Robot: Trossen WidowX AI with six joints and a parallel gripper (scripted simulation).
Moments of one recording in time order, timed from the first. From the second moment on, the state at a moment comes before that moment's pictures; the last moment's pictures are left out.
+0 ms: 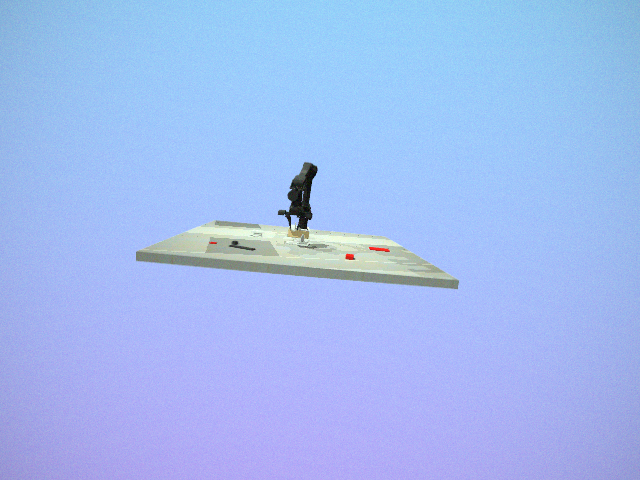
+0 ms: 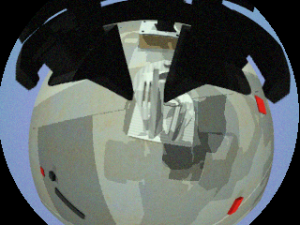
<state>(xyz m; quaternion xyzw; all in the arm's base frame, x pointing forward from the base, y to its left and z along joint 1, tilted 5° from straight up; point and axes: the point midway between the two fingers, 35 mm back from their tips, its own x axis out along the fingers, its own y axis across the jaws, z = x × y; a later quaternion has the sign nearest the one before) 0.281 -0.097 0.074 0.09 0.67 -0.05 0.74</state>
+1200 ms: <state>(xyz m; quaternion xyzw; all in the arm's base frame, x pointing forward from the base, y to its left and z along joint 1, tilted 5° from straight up) 0.282 -0.094 0.031 0.09 0.67 -0.05 0.73</state>
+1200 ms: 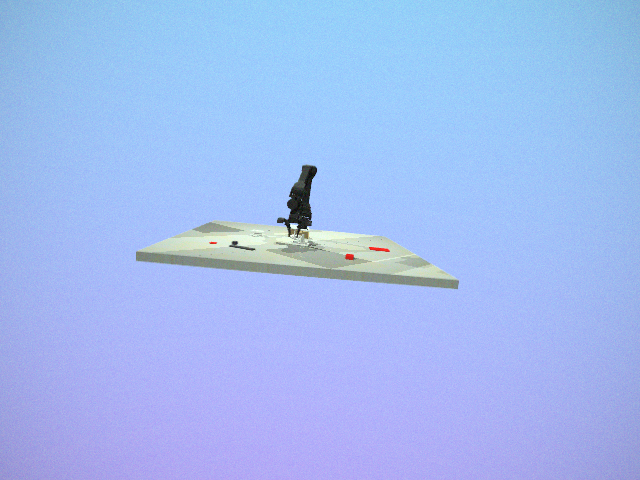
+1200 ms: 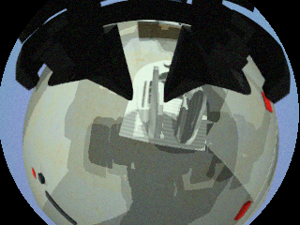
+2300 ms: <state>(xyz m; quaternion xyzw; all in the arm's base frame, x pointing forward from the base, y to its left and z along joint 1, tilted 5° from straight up) 0.283 -0.093 0.025 0.09 0.67 -0.05 0.73</state>
